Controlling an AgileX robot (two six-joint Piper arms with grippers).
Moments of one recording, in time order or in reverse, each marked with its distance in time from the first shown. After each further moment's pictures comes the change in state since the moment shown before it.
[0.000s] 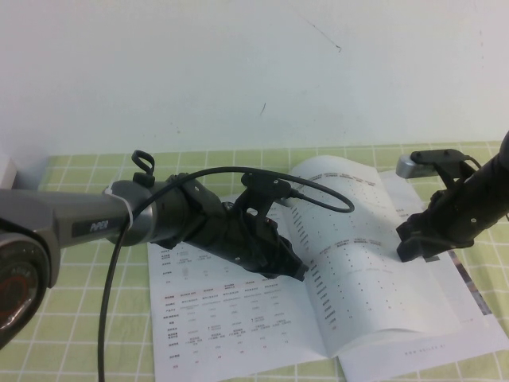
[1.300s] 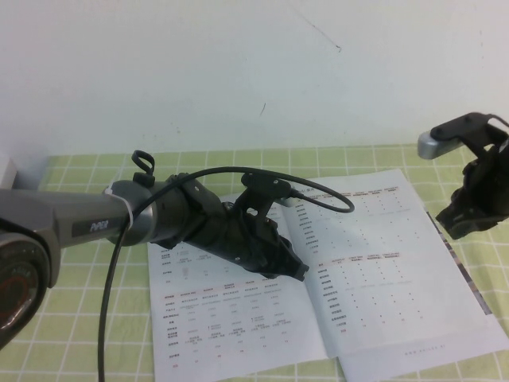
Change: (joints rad) right arm 0.000 -0.171 -0.046 -0.275 0.187 0.028; left arm 0.000 0.000 0.000 0.001 0.000 -0.004
